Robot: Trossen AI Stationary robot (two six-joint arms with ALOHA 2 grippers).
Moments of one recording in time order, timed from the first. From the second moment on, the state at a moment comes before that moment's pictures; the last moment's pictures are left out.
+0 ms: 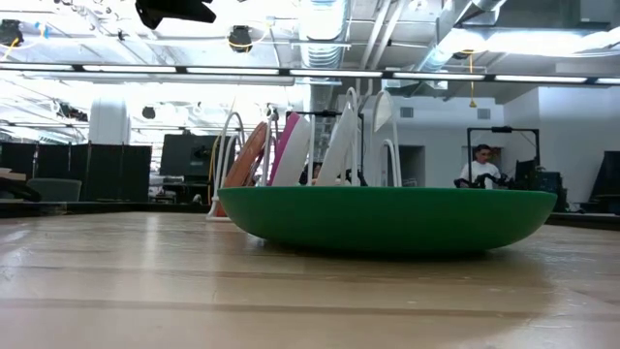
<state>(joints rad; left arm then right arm) -0.39 0.97 0.85 -0.33 -0.62 -0.30 0.55 1.05 1.00 0.48 1.26 -0.48</state>
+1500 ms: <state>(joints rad) -0.45 1.01 0.85 0.15 -0.83 0.12 0.55 1.05 1.00 0.47 1.31 -0.53</state>
